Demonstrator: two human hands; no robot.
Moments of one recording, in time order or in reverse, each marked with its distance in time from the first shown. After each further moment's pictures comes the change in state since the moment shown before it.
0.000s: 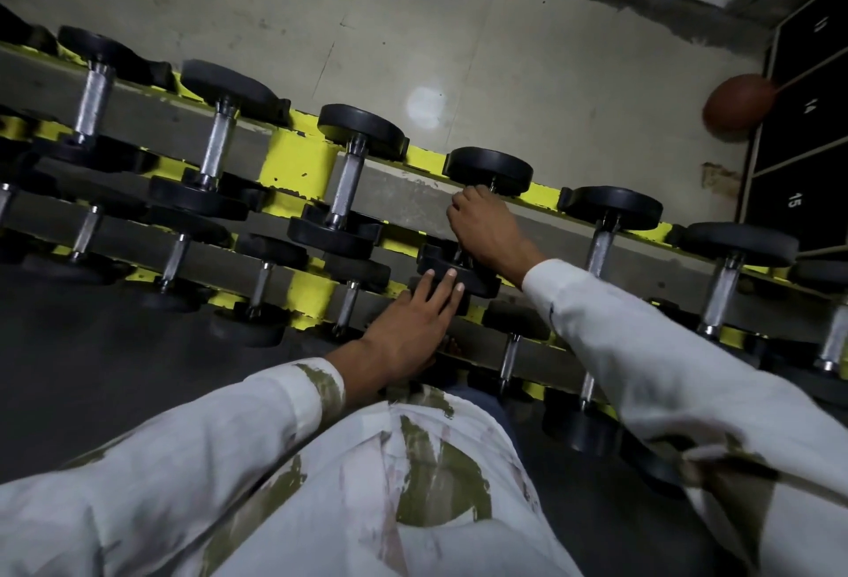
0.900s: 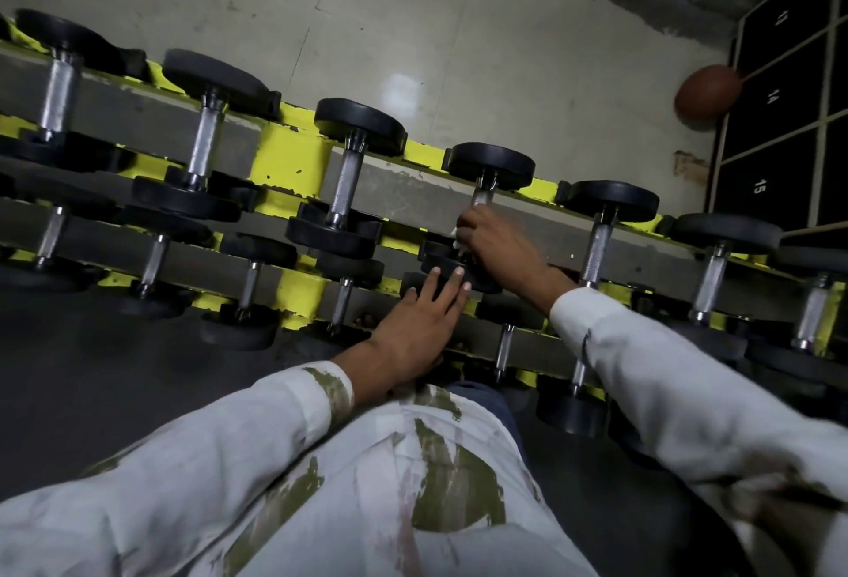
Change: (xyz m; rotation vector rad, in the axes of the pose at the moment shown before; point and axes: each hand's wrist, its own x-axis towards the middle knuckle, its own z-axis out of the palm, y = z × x) left_hand 0.003 -0.011 0.013 -0.034 0.032 0.053; right_hand -0.040 -0.011 -0.011 0.338 -0.003 0.022
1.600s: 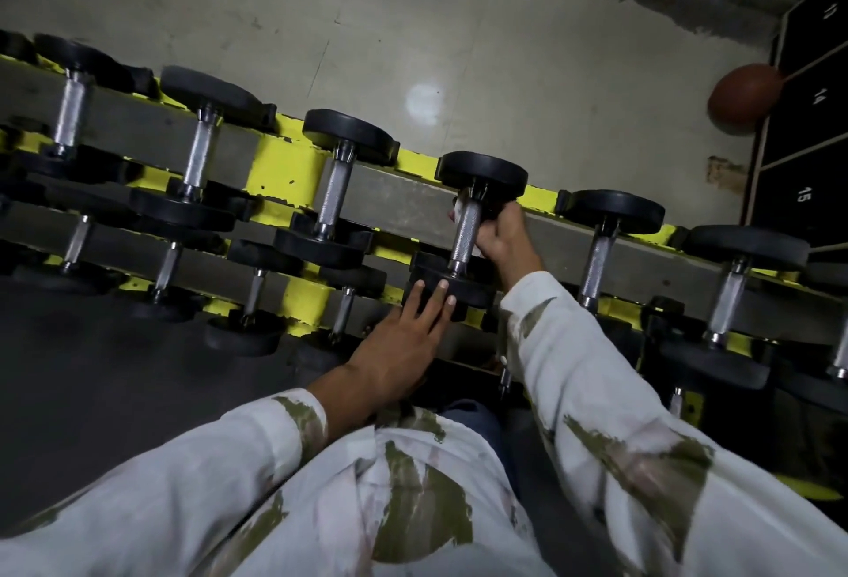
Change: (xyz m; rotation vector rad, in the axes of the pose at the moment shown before) left_hand 0.000 0.017 -0.006 0.043 -0.008 -0.071; right_hand 0.065 0.055 0.057 2.547 0.400 1.119
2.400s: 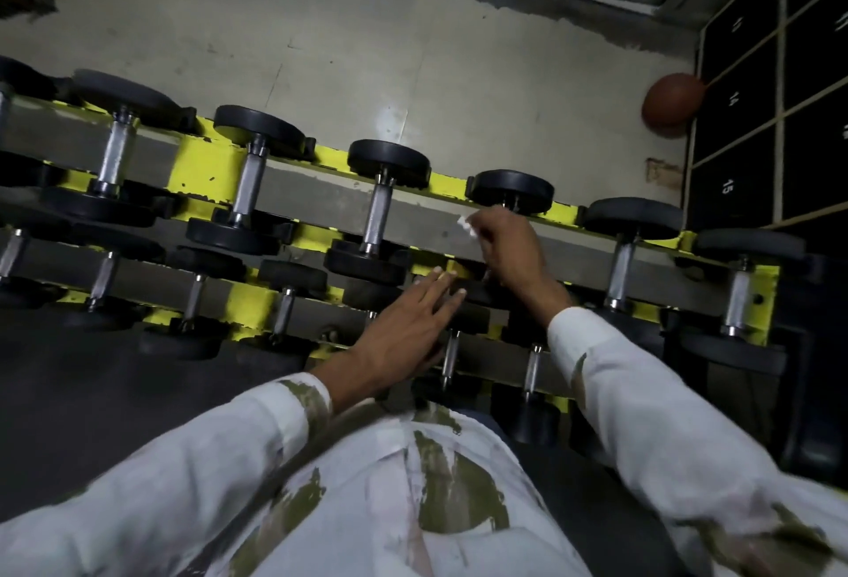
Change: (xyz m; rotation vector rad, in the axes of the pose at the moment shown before) left_hand 0.052 0.114 -0.037 -0.148 0.230 0.135; right_hand -0.128 -0.100 -0.129 -1.754 -0.134 -1.095
